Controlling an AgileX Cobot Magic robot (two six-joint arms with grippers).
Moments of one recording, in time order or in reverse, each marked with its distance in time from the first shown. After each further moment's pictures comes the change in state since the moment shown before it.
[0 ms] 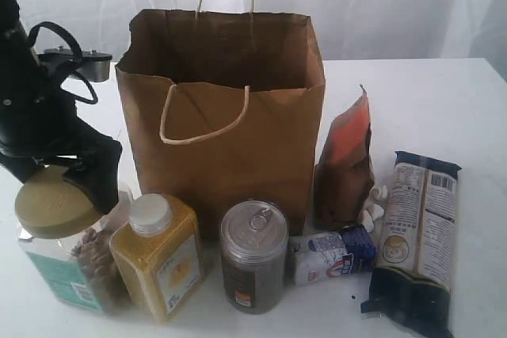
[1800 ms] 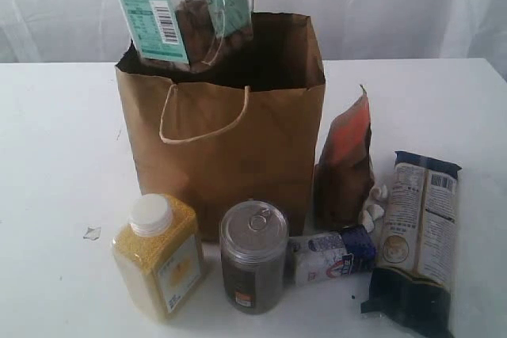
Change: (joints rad) left arm -0.030 0.130 -0.935 -0.260 0.008 0.025; right arm 0.000 0.000 0.000 0.000 0.000 0.000
